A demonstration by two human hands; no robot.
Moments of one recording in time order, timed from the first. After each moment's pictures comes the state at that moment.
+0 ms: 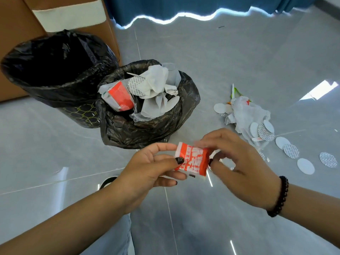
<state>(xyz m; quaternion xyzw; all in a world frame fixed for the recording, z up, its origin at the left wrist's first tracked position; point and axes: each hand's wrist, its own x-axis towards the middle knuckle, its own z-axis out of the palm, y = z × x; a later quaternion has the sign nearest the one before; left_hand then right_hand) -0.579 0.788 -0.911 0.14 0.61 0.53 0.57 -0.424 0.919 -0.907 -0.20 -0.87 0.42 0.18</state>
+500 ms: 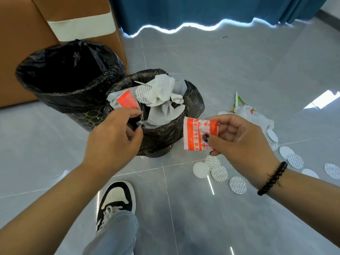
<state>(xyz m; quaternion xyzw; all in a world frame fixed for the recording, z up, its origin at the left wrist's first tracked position) -0.654 0.784 -0.908 0.45 0.84 0.30 -0.03 -0.463 0.932 -0.883 -0.35 -0.68 0.60 0.24</state>
